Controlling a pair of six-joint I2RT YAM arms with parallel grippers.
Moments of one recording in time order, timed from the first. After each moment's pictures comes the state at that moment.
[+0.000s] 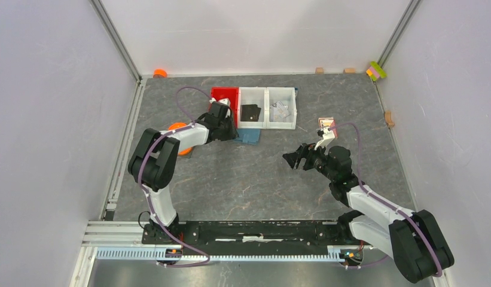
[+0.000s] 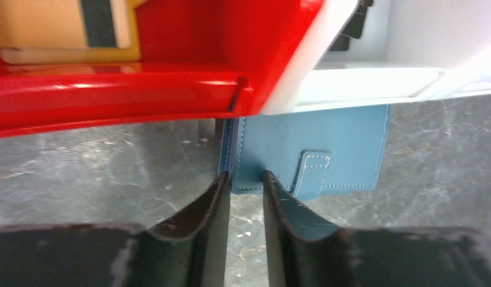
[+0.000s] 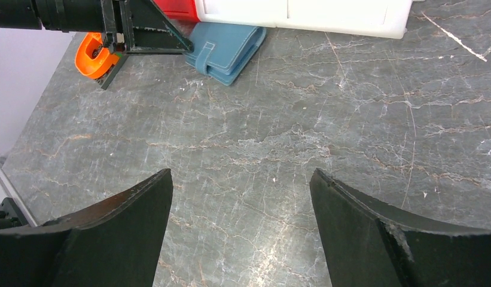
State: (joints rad) left arm -0.44 1.86 1.10 -0.09 0.03 -0.51; right arm 0.37 1.02 0.24 0.50 -0.28 0.43
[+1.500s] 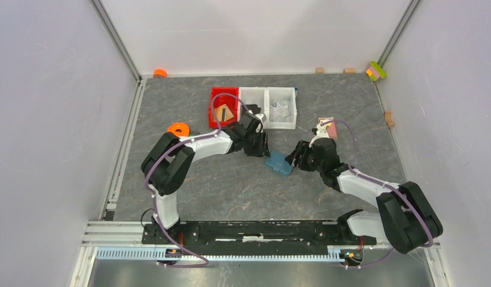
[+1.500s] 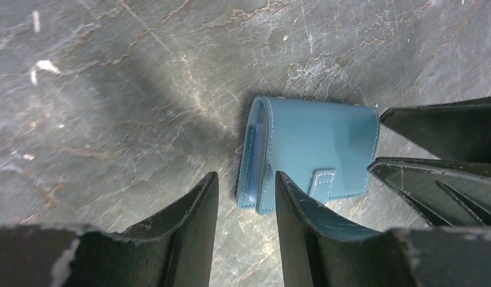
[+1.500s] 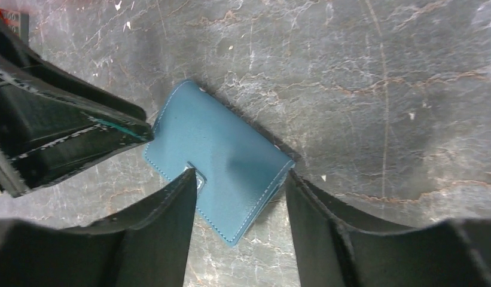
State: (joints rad) left arm -0.73 1.88 1.18 -0.19 0.19 -0.56; right arm 0.41 1.25 0.40 0.21 -0.10 0.62
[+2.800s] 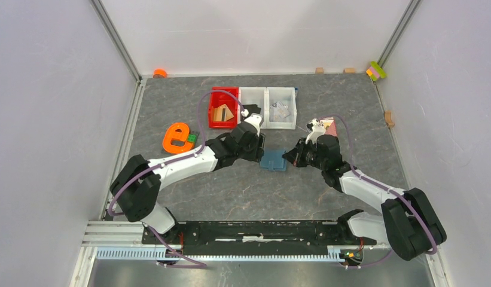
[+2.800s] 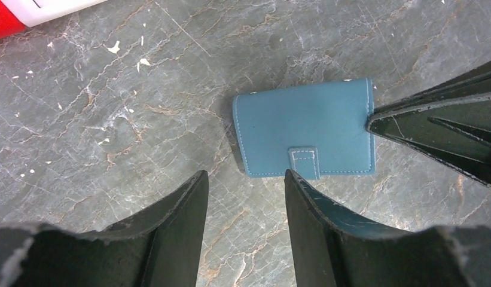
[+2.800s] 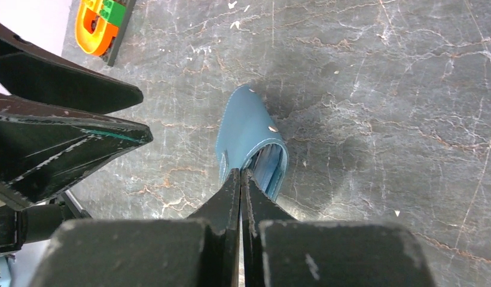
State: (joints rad) left arm -0.86 1.56 1.01 -0.18 -0.16 -0.42; right arm 0.41 1.20 0.41 0.32 -0.33 0.56
